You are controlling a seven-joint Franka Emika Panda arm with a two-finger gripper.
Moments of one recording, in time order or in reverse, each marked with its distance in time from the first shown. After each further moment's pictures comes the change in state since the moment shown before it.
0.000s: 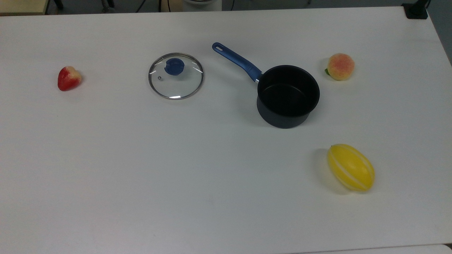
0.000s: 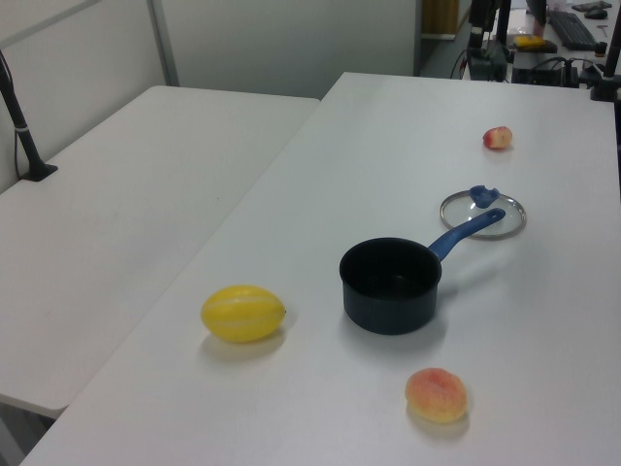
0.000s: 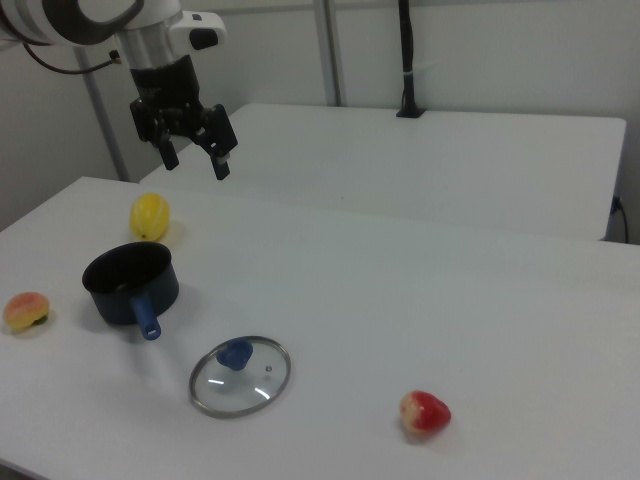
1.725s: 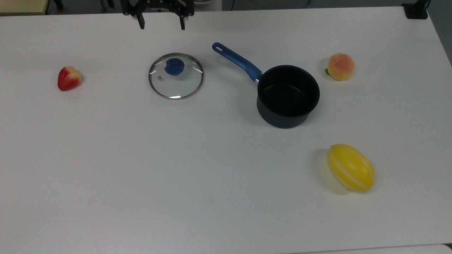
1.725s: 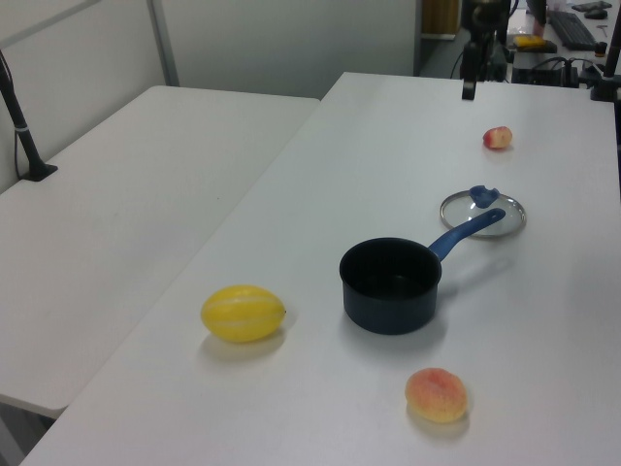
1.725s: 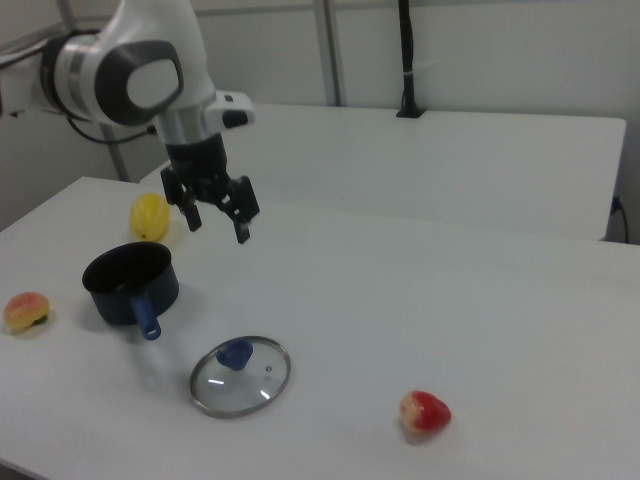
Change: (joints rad) arm -0.010 0.024 0.003 -0.231 -0.002 0.187 -0.014
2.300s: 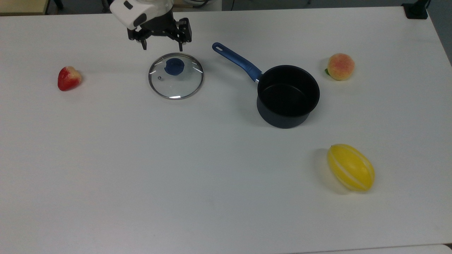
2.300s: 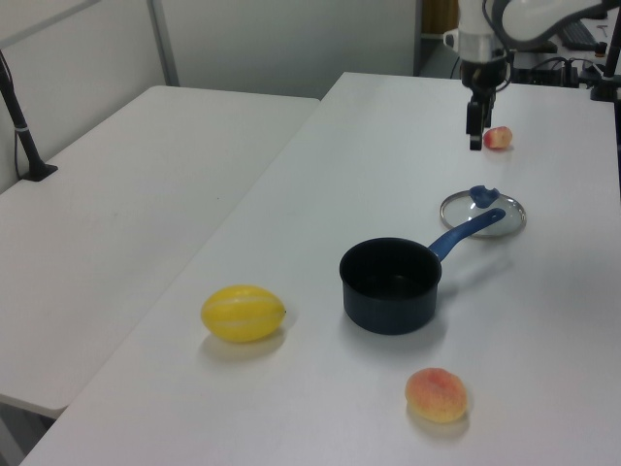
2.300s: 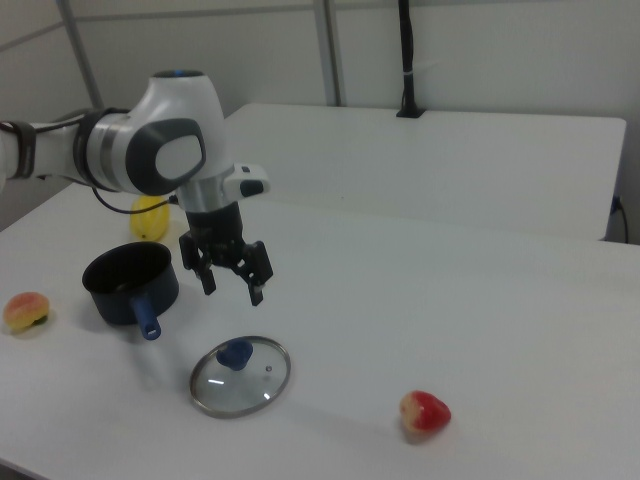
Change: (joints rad) arm -0.006 0.035 0.003 -0.188 -0.071 0.140 0.000
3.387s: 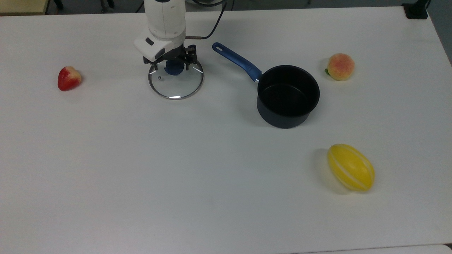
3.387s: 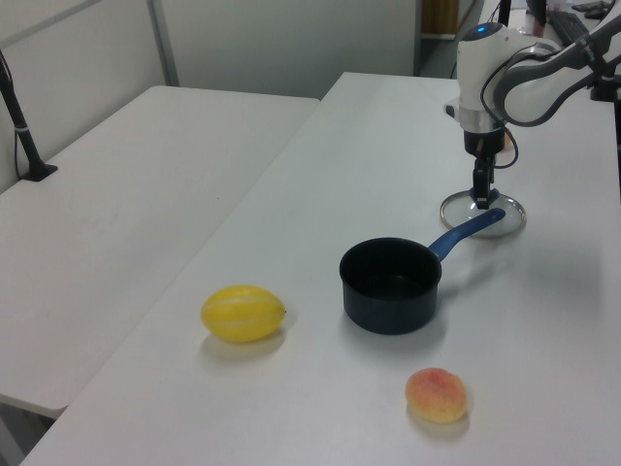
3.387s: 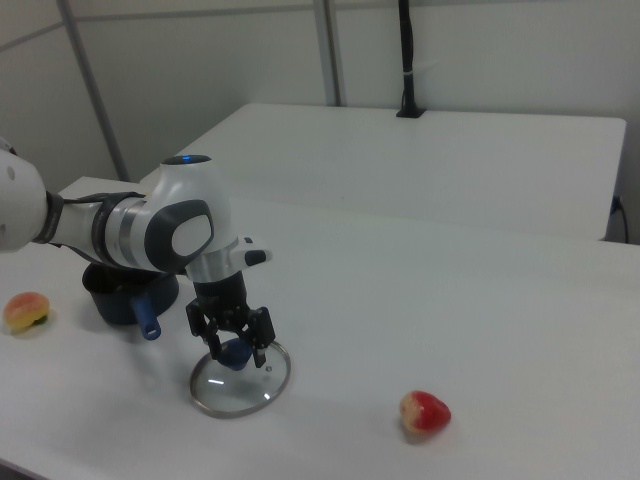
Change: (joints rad) arm 0.006 0.086 0.015 -0.198 -0.071 0.240 0.011
